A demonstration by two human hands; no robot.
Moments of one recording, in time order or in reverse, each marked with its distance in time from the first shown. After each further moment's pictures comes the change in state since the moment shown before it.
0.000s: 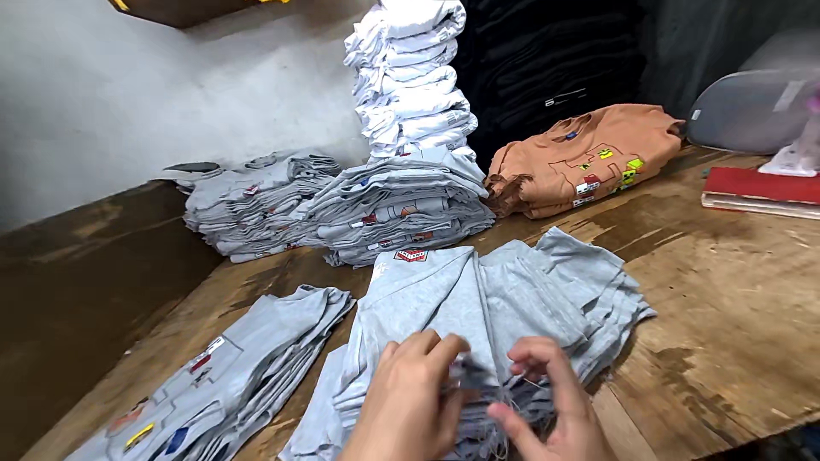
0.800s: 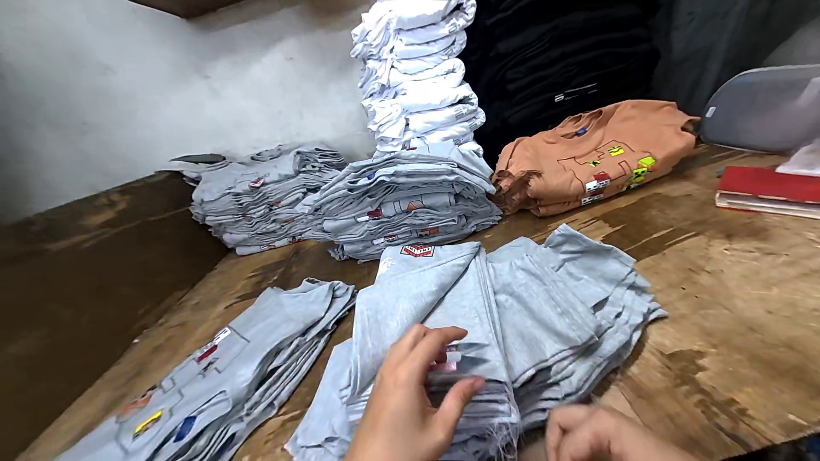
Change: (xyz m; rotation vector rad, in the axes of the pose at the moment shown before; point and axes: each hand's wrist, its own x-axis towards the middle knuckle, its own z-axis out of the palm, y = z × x) left_hand -0.018 -0.014 0.015 -0.224 0.145 -0.129; right_hand 0.000 0.003 -0.070 0.205 -0.779 0.212
